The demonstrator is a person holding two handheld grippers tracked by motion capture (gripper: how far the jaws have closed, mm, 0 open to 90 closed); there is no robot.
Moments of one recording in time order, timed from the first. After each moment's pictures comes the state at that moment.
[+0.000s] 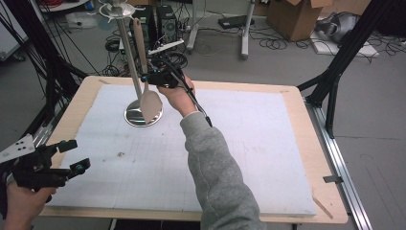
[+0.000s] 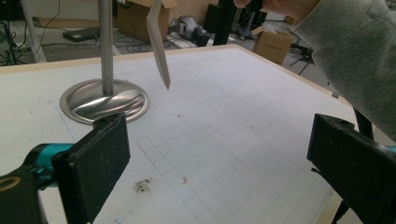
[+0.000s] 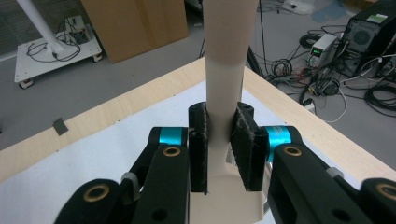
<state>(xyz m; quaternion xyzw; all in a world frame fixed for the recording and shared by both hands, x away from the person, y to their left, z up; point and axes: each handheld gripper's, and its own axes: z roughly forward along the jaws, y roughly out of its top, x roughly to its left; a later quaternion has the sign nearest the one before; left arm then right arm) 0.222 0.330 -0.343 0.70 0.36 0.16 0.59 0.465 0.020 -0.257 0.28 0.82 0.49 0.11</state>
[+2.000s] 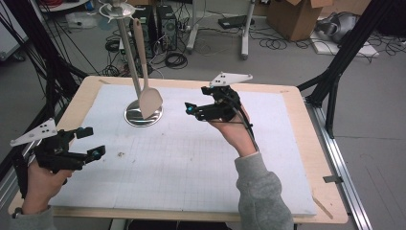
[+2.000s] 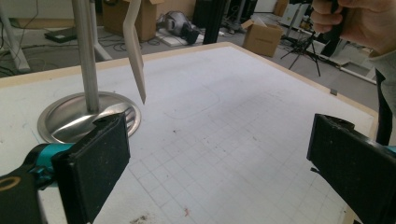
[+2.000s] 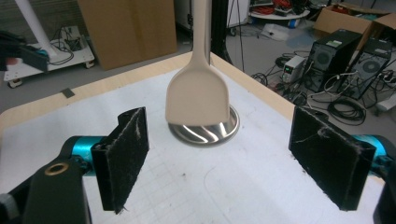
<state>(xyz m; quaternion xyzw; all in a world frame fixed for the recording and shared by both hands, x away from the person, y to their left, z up) 0.264 0.308 -0.339 0.72 0.34 0.14 0.59 0.373 -0.126 -0.273 0.26 0.79 0.53 0.16</state>
